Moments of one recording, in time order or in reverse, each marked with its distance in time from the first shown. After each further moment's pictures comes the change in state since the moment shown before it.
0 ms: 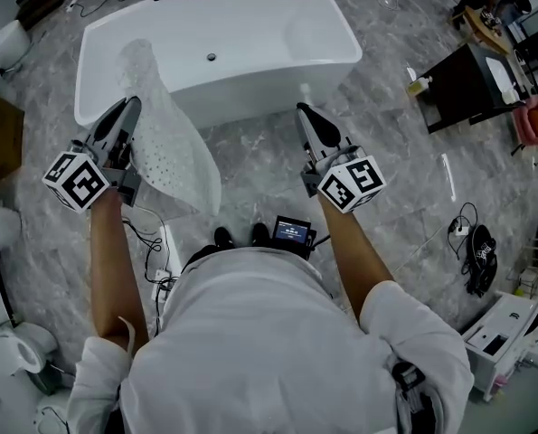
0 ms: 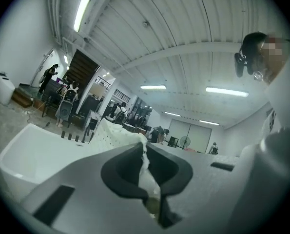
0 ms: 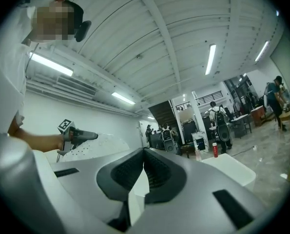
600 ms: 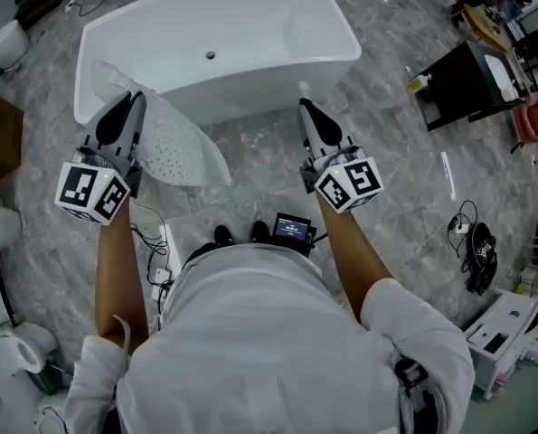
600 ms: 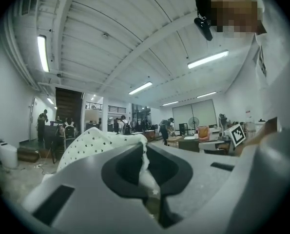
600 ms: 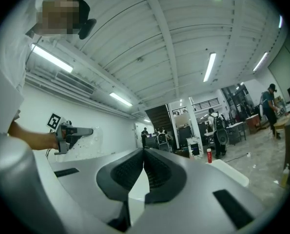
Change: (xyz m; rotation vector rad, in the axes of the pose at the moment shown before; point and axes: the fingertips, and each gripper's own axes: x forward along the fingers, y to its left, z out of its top) left arm 0.004 -0.034 0.017 0.487 -0.044 0.079; right arm 0.000 0.001 0.010 -0.050 -0.037 -0.062
